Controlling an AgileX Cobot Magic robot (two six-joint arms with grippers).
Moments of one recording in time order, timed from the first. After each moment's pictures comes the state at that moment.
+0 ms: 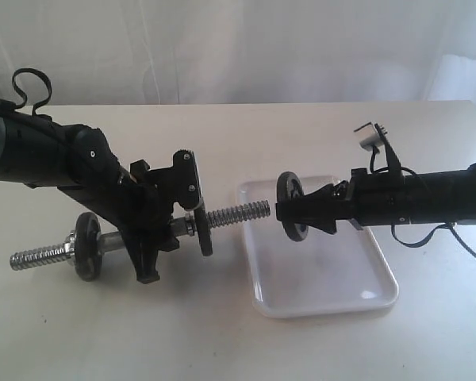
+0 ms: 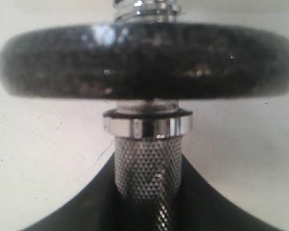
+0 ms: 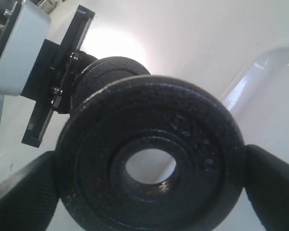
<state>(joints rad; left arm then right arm) -0.56 1.83 -1.08 -0.37 0.39 1.23 -0.01 2.01 -0.92 1.60 1.16 -1.90</state>
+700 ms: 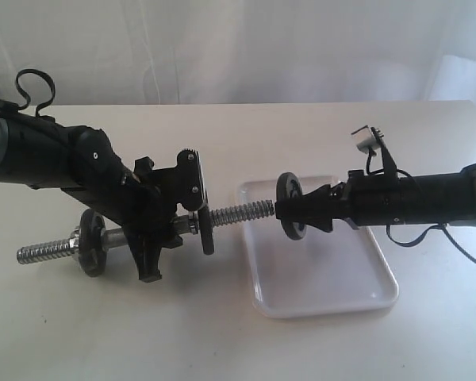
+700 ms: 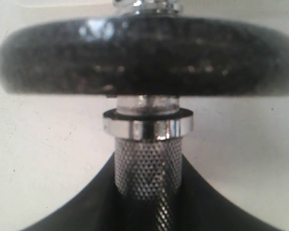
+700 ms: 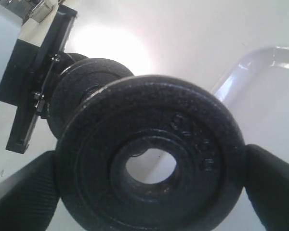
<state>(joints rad) -0.57 1.83 -1.08 -0.37 0.36 1.25 -0.01 2.08 -0.96 1.62 1.16 -1.91</state>
